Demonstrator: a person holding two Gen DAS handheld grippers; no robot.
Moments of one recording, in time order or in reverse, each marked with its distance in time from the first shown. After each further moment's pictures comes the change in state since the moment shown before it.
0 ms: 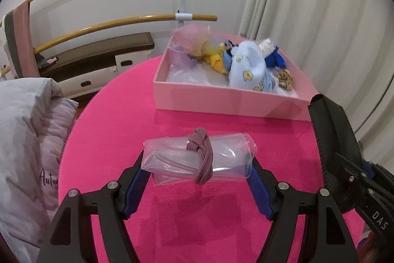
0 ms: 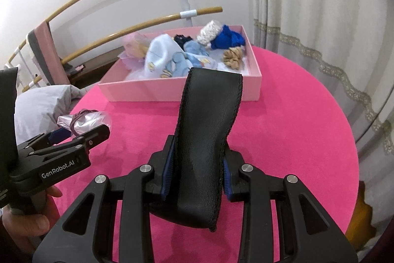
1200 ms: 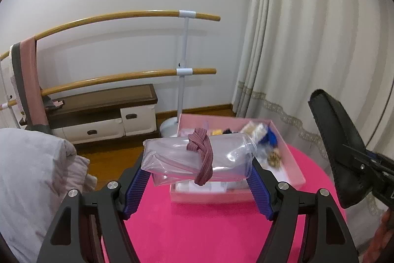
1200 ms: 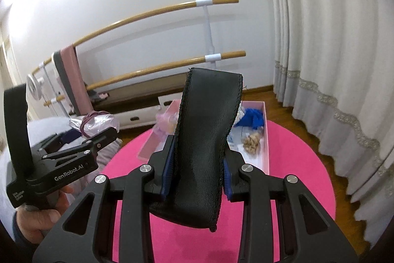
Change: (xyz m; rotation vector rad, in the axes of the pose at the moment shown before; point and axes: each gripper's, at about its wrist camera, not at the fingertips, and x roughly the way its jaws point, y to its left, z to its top) left arm -0.115 0.000 0.087 0.021 -0.241 0.013; right arm -0.060 0.015 0.119 -0.053 -0.180 0.133
